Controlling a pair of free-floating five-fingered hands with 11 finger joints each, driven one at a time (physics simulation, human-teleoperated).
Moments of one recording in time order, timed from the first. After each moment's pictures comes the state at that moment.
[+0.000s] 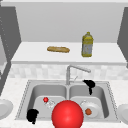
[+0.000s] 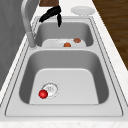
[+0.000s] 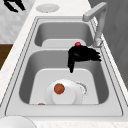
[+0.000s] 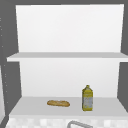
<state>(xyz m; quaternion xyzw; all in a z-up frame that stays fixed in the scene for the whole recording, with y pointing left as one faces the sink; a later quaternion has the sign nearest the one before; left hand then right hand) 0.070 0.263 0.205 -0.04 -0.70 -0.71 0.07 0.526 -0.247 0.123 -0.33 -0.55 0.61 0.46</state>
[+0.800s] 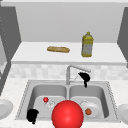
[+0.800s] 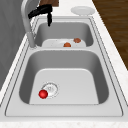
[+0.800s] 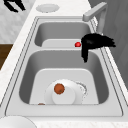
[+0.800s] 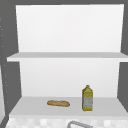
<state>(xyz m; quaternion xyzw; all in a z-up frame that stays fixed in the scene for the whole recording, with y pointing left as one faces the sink) 0.070 0.263 0.205 -0.04 -0.70 -0.71 0.07 0.584 -0.200 0.147 -0.39 -0.59 0.58 0.42</state>
